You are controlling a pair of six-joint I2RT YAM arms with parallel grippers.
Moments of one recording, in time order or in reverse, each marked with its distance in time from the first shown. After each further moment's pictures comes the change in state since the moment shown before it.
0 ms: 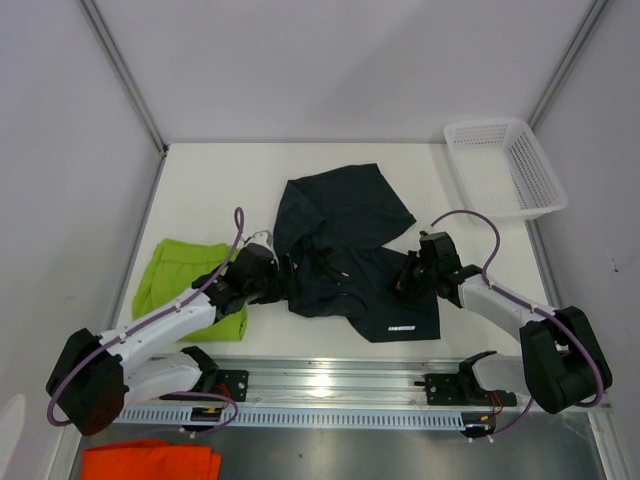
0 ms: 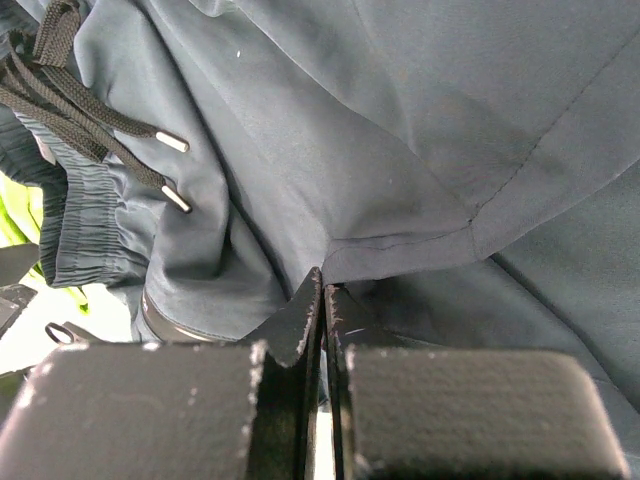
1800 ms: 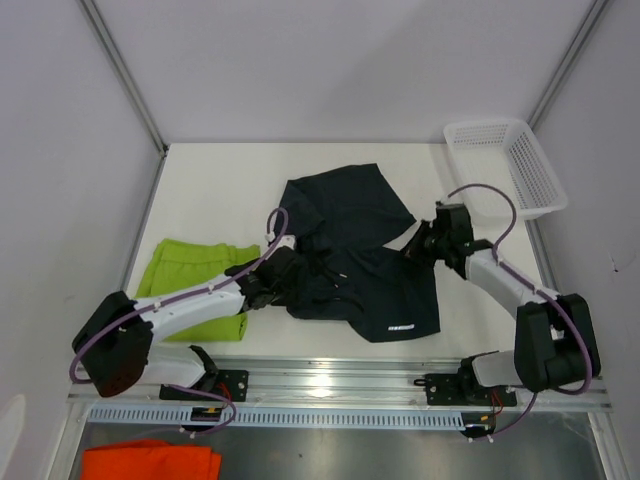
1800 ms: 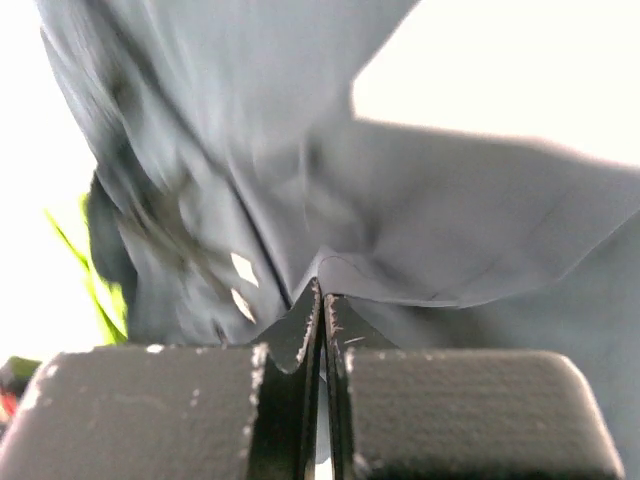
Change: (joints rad) left arm -0.156 0.246 0.118 -0.053 -0.167 0.032; right arm -0.128 0.078 0.176 -0.038 -0.036 -0.039
